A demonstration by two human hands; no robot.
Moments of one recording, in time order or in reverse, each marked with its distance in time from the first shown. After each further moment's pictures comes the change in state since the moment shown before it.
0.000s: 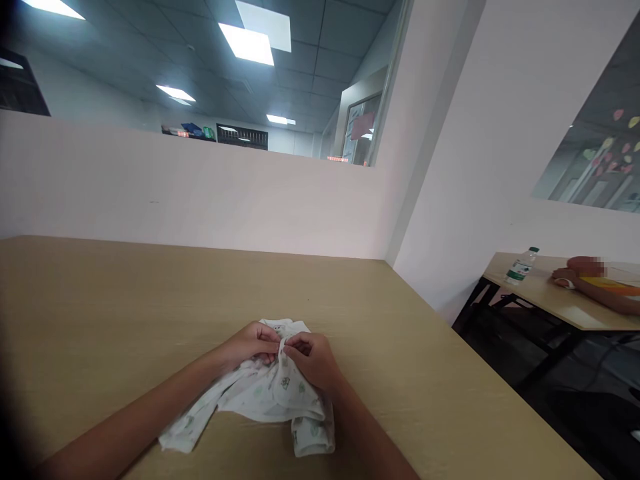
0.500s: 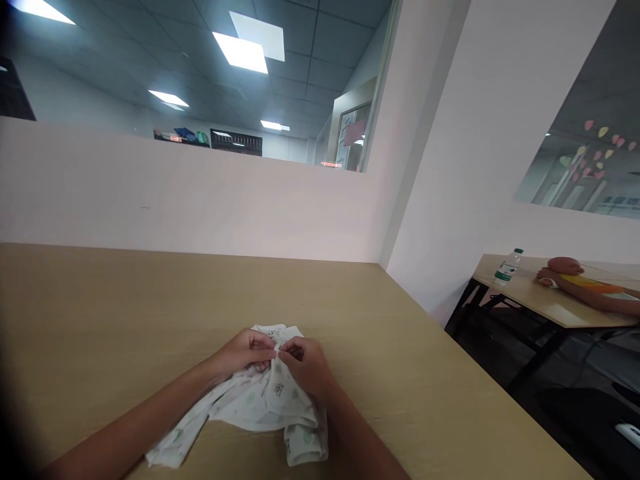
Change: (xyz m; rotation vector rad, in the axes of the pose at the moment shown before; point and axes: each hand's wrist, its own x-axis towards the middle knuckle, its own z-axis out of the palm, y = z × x) left_hand 0.002 -0.013 0.001 0.018 0.072 0.054; right_hand 0.000 -0.002 0.004 0.009 0.037 0.024
